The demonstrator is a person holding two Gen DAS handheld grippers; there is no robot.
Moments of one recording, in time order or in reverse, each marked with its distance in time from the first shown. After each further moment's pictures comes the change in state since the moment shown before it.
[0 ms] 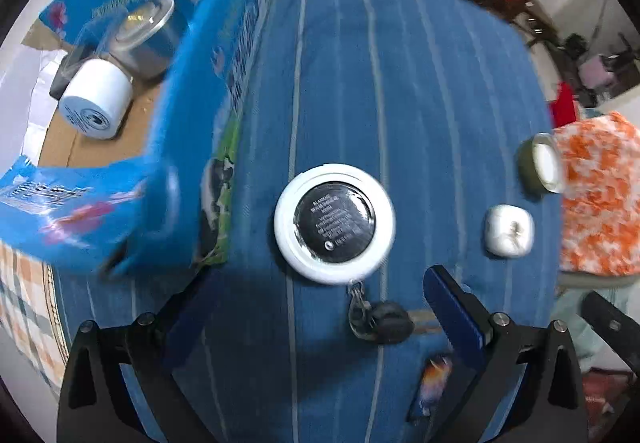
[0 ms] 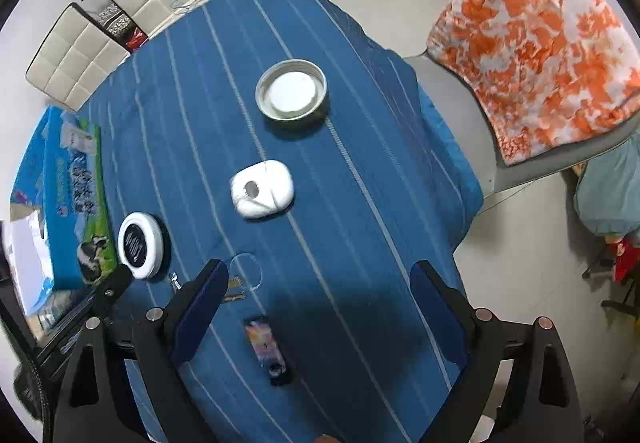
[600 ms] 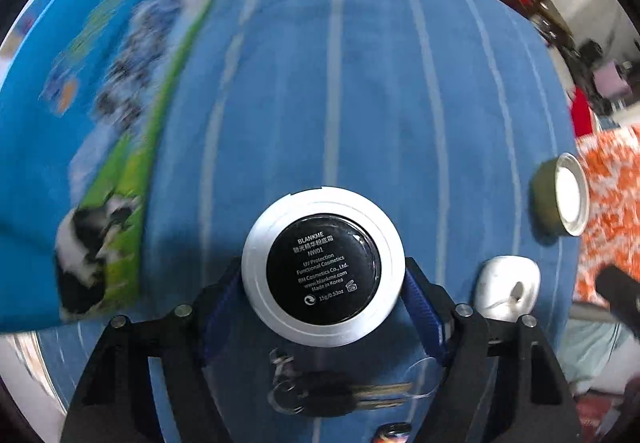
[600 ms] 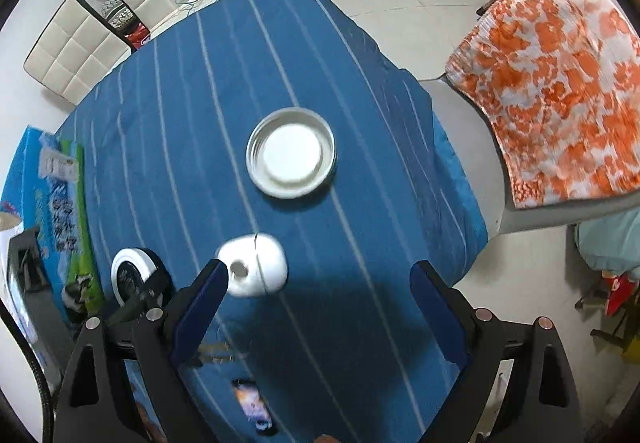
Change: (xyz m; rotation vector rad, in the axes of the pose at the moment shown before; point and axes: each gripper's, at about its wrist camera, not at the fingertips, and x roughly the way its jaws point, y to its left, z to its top) left arm 0.025 -0.050 0.028 0.006 -0.004 0.007; right arm 0.030 0.003 0.075 -0.081 -0.004 -0.023
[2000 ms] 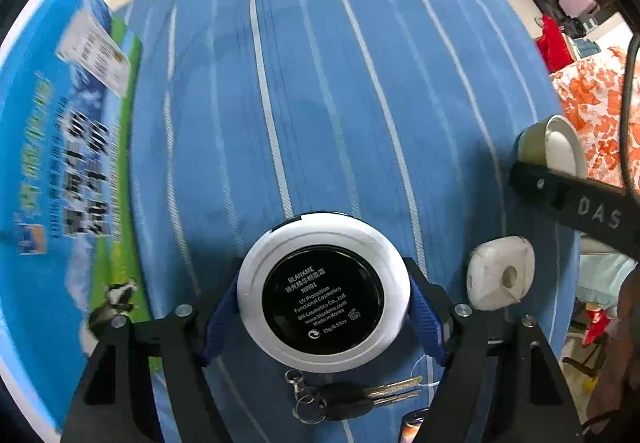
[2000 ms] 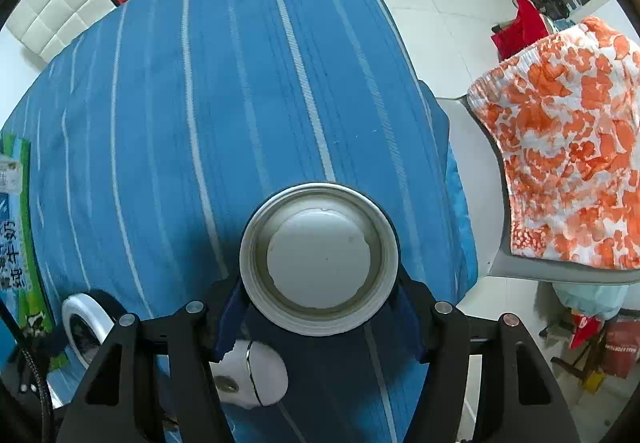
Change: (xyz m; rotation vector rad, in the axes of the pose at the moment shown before) left arm -0.002 -0.053 -0.015 0.244 0.062 0.021; right arm 0.060 0.028 0.047 -0.137 0.048 -0.106
